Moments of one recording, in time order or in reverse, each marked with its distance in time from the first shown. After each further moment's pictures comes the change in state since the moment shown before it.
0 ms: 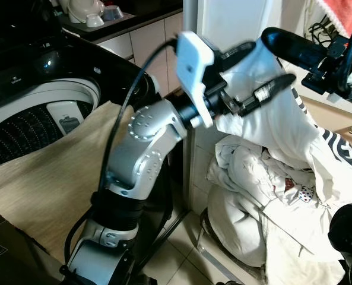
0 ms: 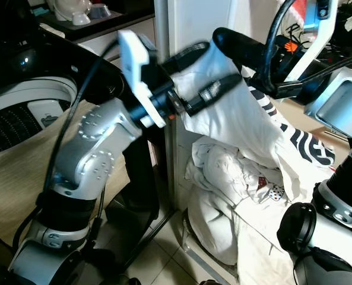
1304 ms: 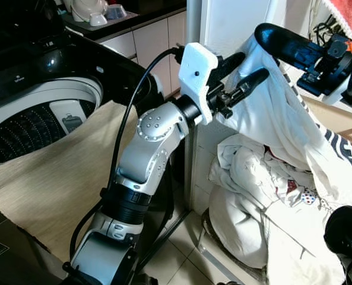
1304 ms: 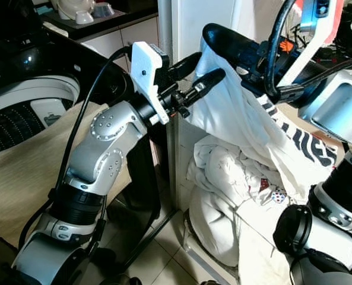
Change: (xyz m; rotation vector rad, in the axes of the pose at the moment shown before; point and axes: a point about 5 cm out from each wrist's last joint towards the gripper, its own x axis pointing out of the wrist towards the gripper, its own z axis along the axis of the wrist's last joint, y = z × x) left arm 0.002 0.018 -0.017 0.042 0.044 0.164; right arm 0.003 0.012 -0.003 0.034 -0.013 0.043
